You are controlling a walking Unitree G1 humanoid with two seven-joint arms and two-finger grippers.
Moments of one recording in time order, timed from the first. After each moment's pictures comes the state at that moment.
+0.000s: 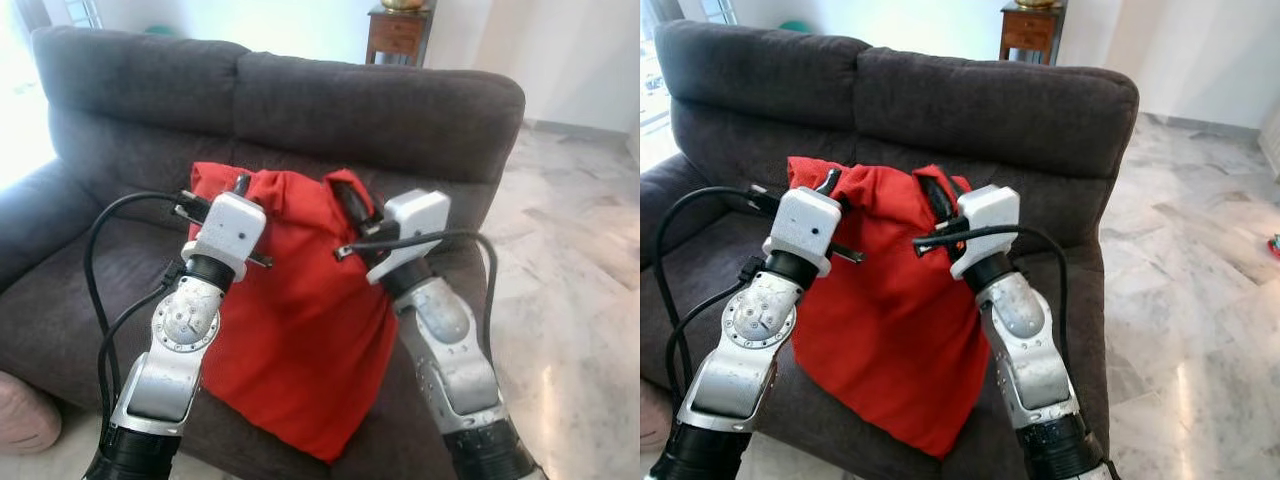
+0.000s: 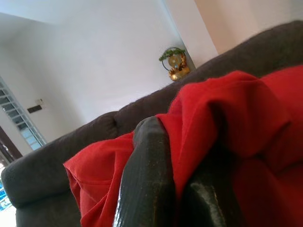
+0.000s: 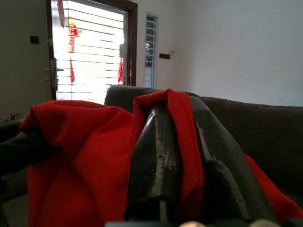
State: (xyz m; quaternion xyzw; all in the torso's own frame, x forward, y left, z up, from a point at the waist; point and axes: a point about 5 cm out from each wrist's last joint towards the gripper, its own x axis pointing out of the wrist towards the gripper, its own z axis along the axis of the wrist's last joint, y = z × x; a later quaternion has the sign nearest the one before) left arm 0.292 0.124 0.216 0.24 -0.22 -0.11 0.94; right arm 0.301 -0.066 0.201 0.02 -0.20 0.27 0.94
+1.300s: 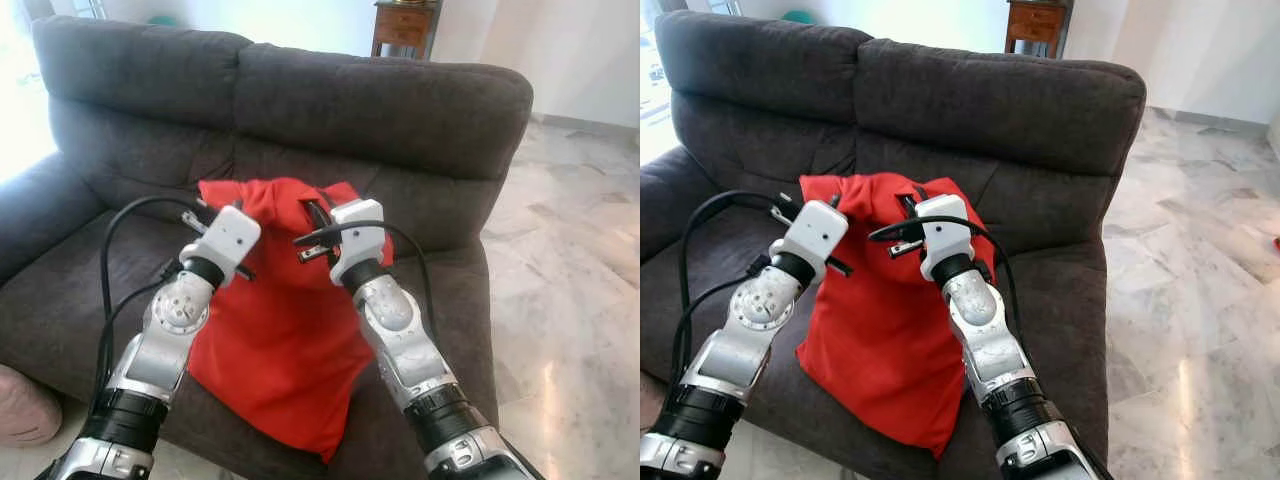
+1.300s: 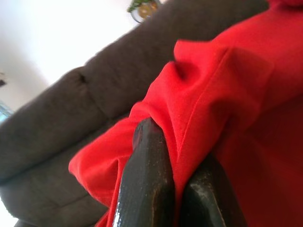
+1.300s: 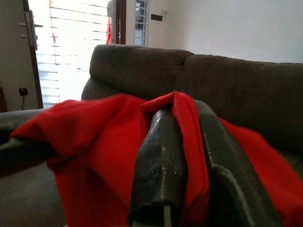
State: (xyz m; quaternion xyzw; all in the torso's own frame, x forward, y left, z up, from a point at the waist) left arm 0.327 0.145 0.173 0.29 -0.12 -0.15 0.94; right arm 0.333 -0.036 0.163 -0.03 -0.12 0.23 0.97
